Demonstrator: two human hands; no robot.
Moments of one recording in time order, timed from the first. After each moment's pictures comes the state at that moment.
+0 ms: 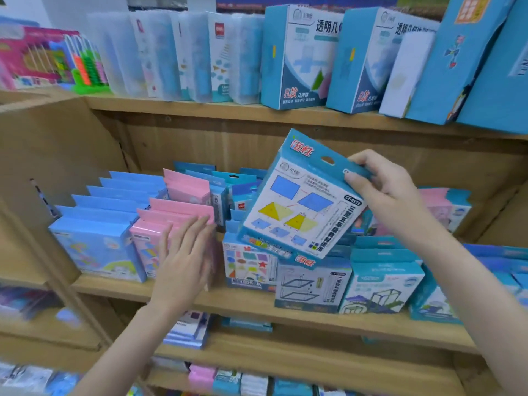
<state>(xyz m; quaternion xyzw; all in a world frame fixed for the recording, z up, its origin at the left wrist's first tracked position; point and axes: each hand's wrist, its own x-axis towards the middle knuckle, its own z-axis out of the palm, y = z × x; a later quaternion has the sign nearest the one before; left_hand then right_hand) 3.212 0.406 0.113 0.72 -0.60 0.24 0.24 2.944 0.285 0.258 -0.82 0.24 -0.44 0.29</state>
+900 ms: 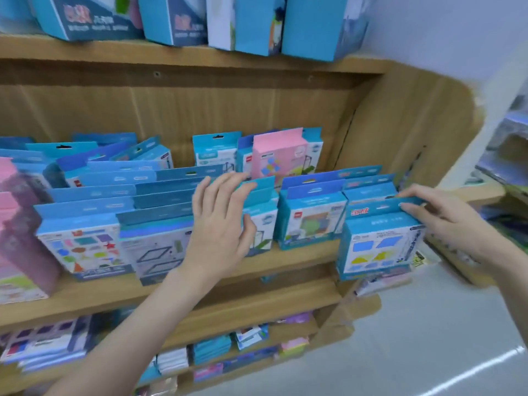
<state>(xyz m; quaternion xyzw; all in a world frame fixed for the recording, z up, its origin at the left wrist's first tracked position) 2.970 0.315 0.131 0.48 -0.75 0.18 0.42 2.633 0.294 0.190 -0.80 0.51 -0.28 0.15</state>
